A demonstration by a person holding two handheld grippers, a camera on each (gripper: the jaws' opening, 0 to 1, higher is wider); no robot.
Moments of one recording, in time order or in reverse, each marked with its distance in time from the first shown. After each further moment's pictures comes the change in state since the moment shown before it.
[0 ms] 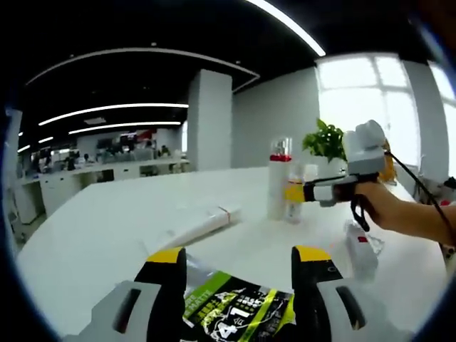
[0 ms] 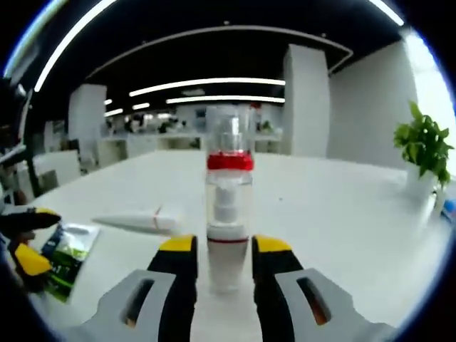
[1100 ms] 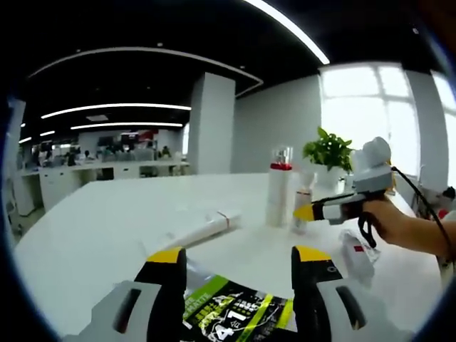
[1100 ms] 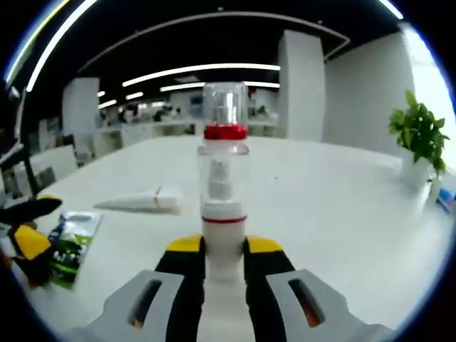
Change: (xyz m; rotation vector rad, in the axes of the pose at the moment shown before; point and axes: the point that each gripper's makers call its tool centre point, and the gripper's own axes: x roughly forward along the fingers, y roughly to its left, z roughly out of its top) left arm 0.000 0.001 0.008 -0.035 -0.028 -0.007; right arm -0.019 -0.001 -0.018 0.048 0.057 -0.019
